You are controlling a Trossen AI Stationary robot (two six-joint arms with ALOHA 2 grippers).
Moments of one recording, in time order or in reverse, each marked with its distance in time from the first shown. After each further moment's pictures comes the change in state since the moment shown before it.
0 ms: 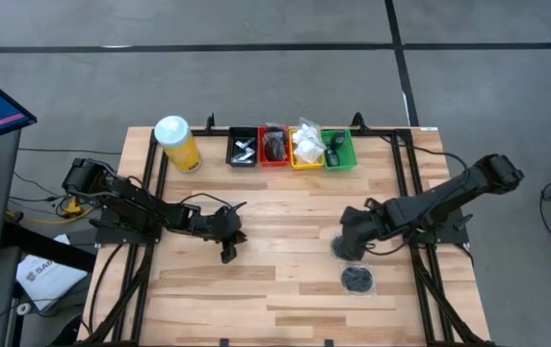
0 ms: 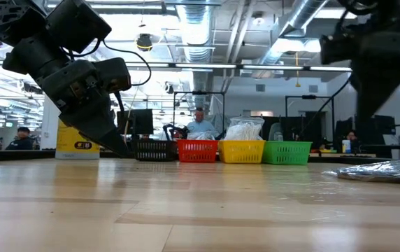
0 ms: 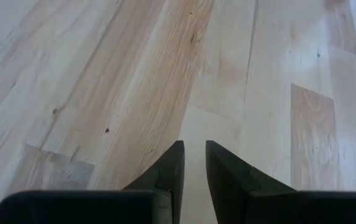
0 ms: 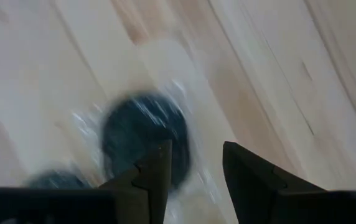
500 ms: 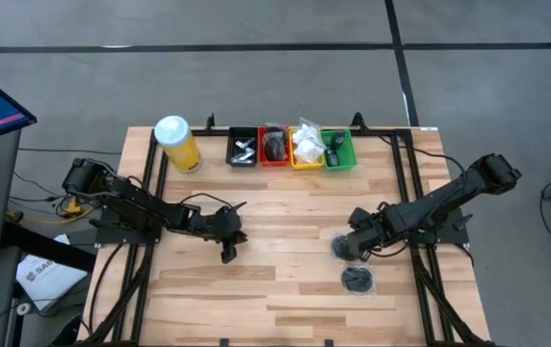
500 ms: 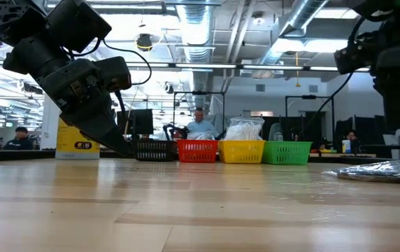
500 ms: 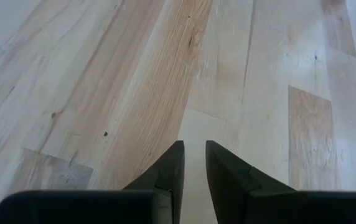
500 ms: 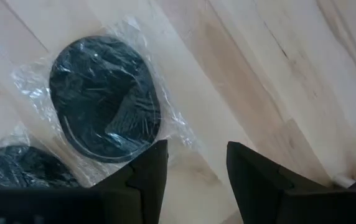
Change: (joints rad) left arm 0.000 0.000 0.000 0.009 0.000 0.006; right arm 0.060 0.027 0.000 -0.162 -0.034 0.222
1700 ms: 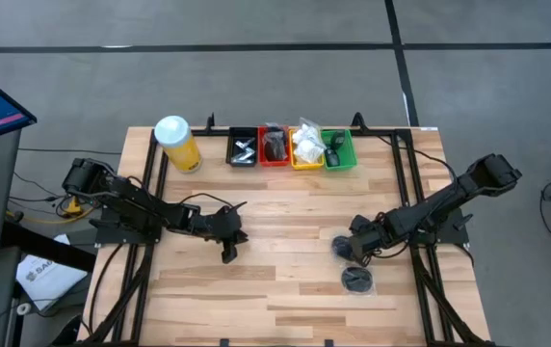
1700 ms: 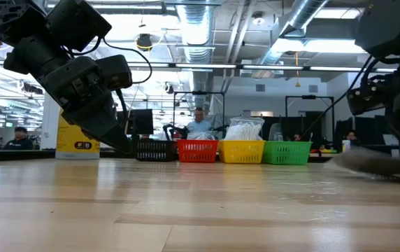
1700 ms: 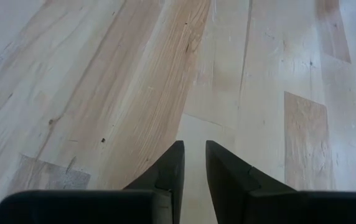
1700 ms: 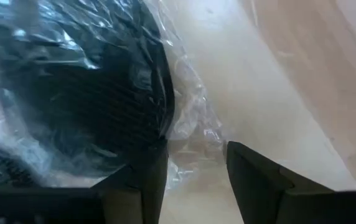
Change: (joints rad) left arm 0.000 0.000 0.000 0.018 0.000 0.002; right arm 0.003 -0.001 -0.276 0.393 -0.109 0.018
